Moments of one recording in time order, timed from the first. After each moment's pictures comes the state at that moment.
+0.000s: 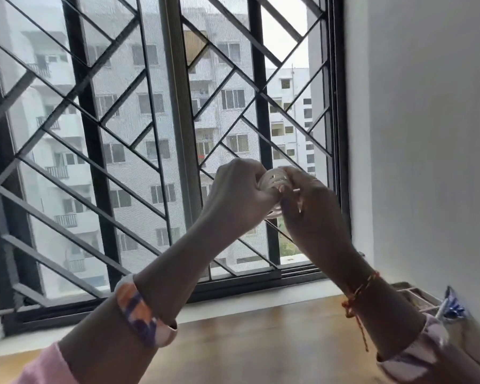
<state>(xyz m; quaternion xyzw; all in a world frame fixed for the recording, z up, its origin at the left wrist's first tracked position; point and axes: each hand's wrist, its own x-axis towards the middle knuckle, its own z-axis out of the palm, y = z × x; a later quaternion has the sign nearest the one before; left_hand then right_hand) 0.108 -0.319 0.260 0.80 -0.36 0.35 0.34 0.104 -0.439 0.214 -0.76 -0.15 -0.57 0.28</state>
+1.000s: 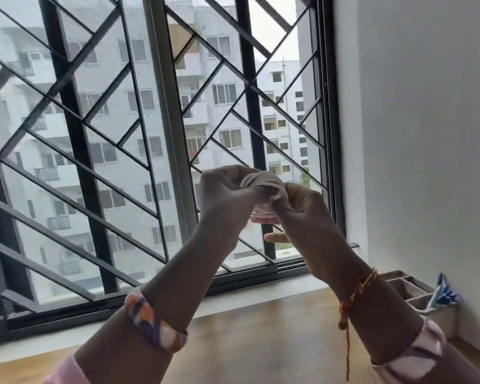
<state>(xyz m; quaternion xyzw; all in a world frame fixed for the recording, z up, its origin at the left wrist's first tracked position) 0.134 -0.331 0.238 0.64 -0.34 0.22 0.65 0.095 -0.432 0.204 -0.69 -0.13 -0.32 0.64</state>
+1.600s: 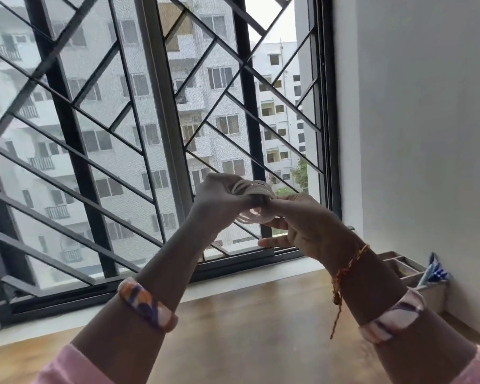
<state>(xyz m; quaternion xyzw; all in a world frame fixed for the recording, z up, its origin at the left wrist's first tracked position) 0.154 -0.318 0.219 0.78 -0.34 0.18 0.49 0.109 -0.448 0.192 -0.66 -0.03 -0.10 0.74</state>
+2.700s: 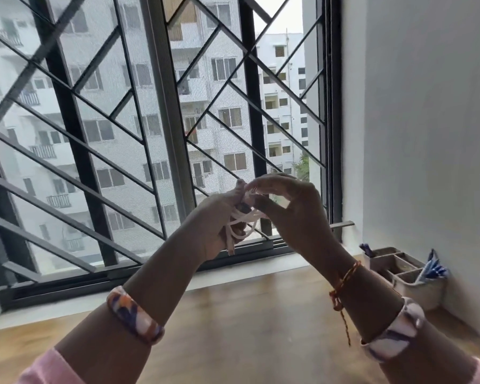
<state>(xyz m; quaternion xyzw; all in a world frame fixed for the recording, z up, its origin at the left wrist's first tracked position) 0.146 -0.319 0.197 0.66 -0.18 -0.12 0.72 0.112 -0.443 0.174 -0.72 -0.23 -0.45 0.47</state>
